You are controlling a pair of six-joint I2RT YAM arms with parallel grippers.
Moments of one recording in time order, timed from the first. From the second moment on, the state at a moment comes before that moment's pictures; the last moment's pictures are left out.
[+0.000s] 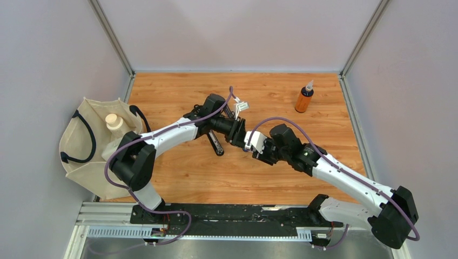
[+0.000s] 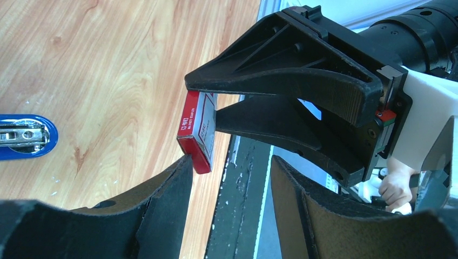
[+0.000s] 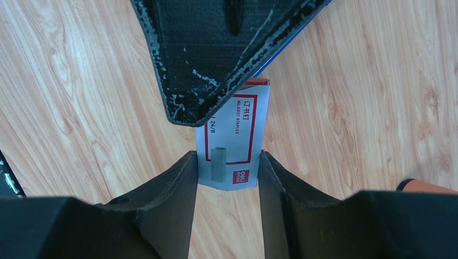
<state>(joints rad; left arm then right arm) -0.65 1.67 1.14 -0.14 0.98 -0.36 0.78 1.06 0.78 -0.45 -0.12 -0.55</state>
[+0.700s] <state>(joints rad) -0.66 1.68 1.15 -0.17 0.98 -0.34 0.78 1.06 0.77 -0.46 -0.09 -0.55</state>
